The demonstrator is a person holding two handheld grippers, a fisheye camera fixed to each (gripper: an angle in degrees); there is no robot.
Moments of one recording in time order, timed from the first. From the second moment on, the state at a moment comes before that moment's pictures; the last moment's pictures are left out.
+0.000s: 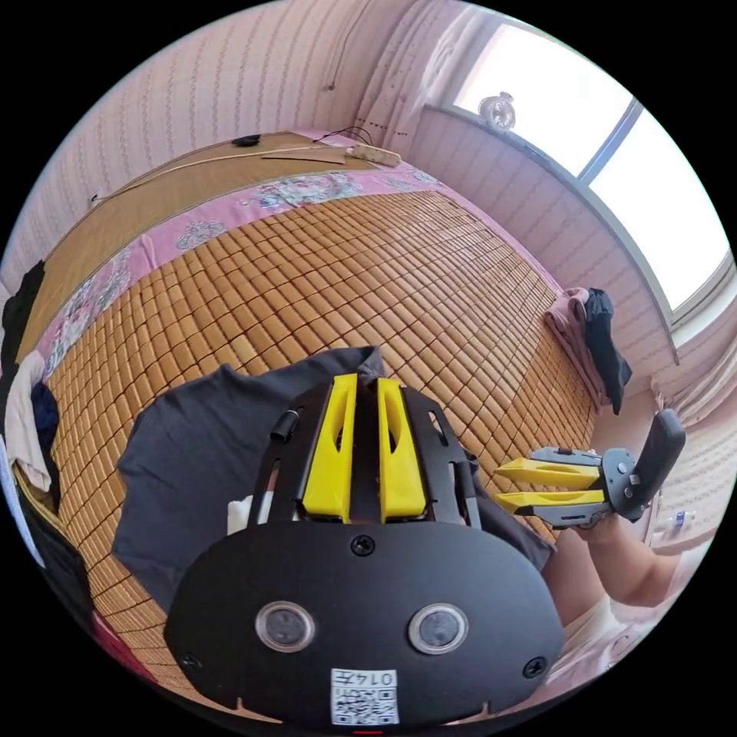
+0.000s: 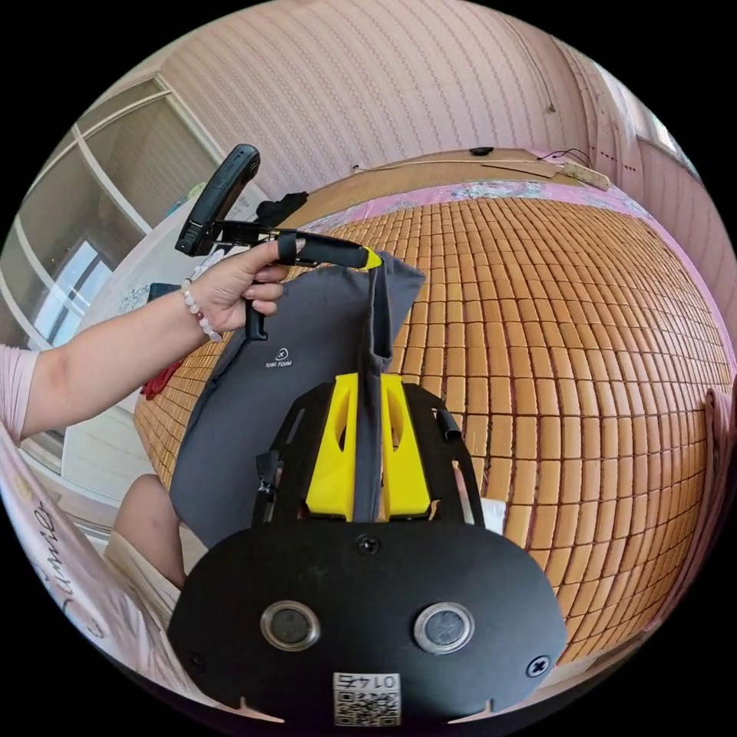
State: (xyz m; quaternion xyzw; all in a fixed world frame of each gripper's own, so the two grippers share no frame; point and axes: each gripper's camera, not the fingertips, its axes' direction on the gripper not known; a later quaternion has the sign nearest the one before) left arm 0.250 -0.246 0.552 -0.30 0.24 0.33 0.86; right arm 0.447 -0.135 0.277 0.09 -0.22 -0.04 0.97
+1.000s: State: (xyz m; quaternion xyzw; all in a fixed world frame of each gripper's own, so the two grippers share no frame) left arm 0.215 -0.290 0.576 -0.36 0.29 0.23 0.86; right arm 0.484 -0.141 0.254 -0.01 -0.22 0.00 0.97
